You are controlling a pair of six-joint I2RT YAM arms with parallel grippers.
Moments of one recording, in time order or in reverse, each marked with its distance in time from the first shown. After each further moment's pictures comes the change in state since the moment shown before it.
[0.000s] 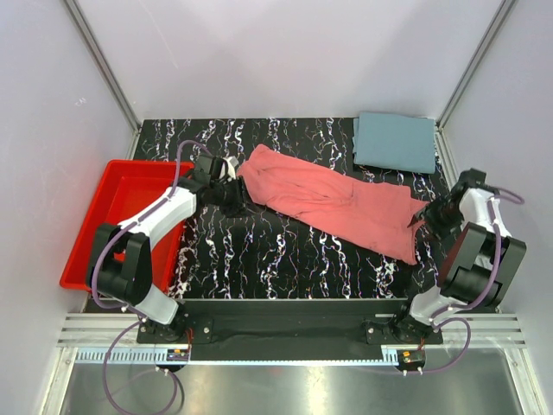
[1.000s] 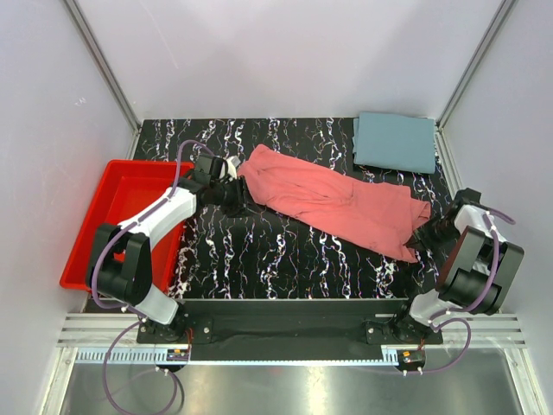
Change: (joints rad) left arm 0.000 -0.002 -0.010 0.021 0.049 0.017; right arm -0.044 -0.047 -0.229 0.131 -0.103 0.002
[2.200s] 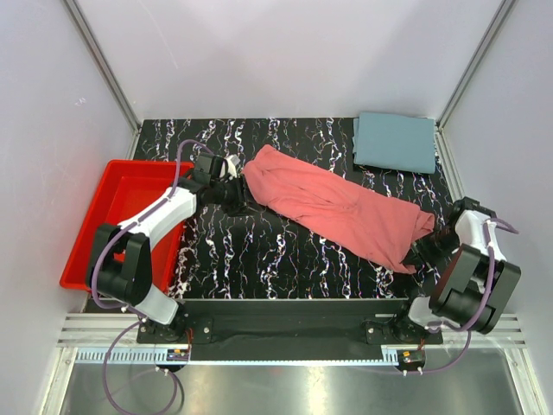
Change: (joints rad) left arm -0.002 0.000 0.003 0.018 0.001 -0.030; right arm 0.000 -0.142 -0.022 -0.327 0.042 0.065
